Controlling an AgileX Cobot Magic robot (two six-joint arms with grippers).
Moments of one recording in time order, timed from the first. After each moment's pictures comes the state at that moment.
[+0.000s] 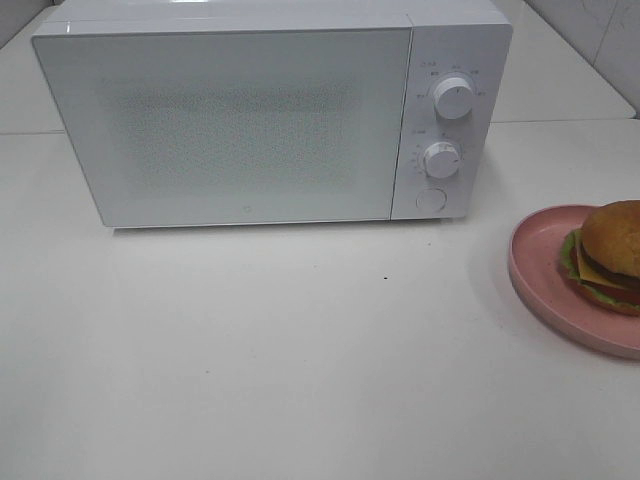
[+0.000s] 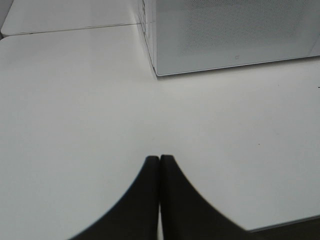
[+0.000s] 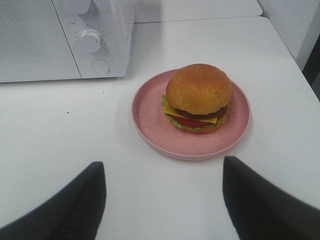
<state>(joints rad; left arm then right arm) -0.19 0.00 -0.50 -0.02 1.06 0.02 0.03 0.00 -0.50 -0.01 1.01 -0.01</state>
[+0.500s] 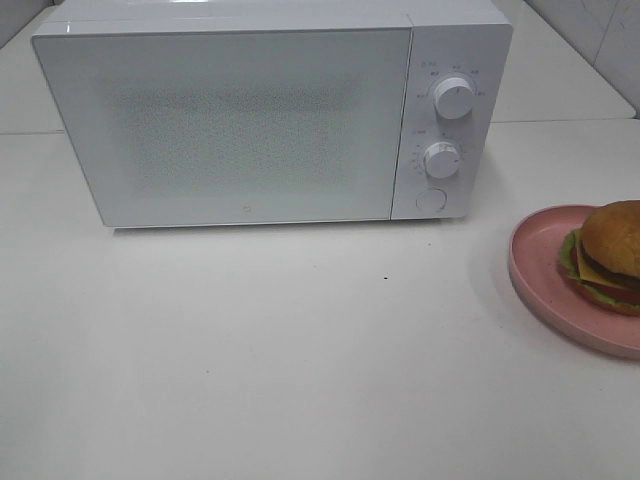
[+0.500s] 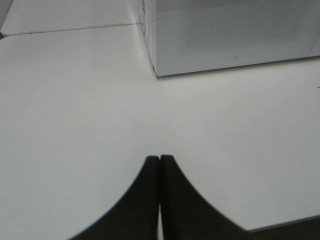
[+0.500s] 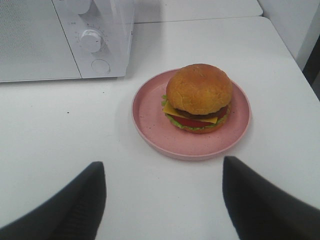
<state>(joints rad) -0.19 0.00 -0.50 -0.02 1.06 0.02 0.03 0.00 -0.50 -0.01 1.01 -0.01</state>
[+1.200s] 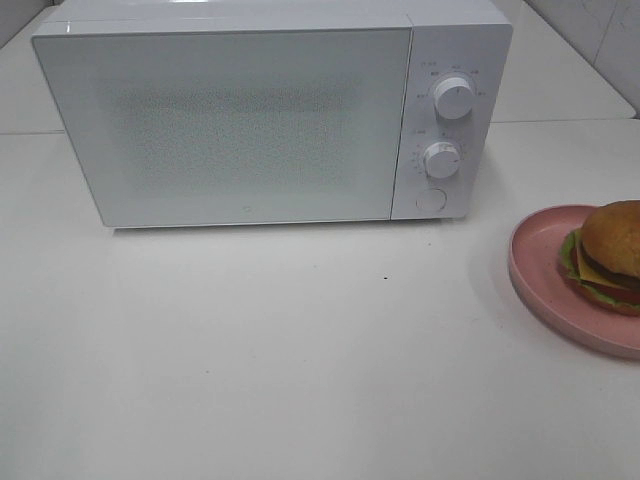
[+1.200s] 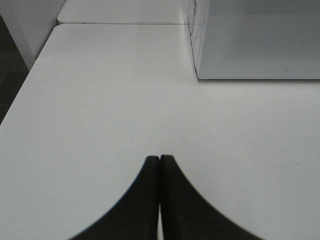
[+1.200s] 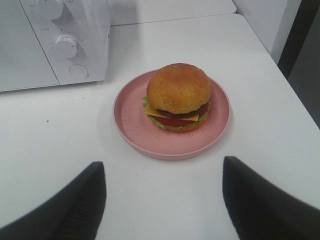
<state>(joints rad) 0.00 0.00 -0.50 -0.02 1.06 0.02 -0.07 0.00 -0.50 -0.01 1.01 -0.01</state>
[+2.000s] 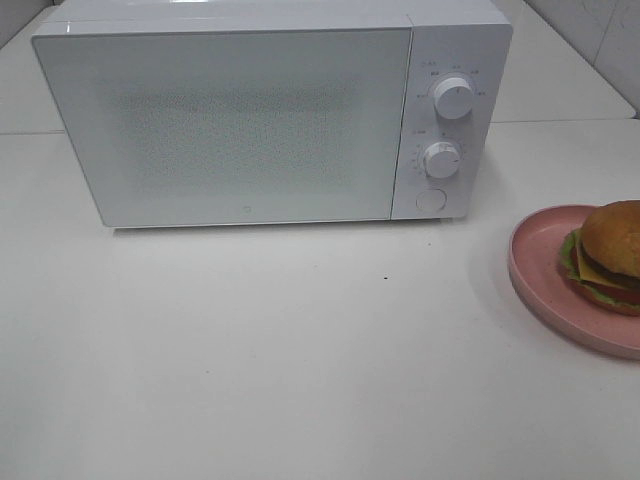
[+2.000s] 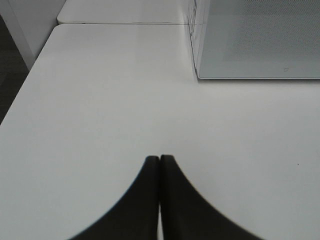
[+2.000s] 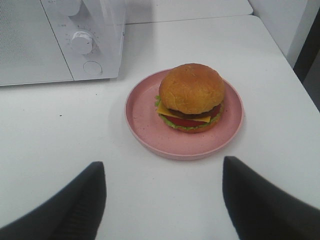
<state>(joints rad) 0.00 0.00 -0.50 -0.02 1.06 0.02 -0.01 0.00 -0.50 -0.01 1.01 -0.01</state>
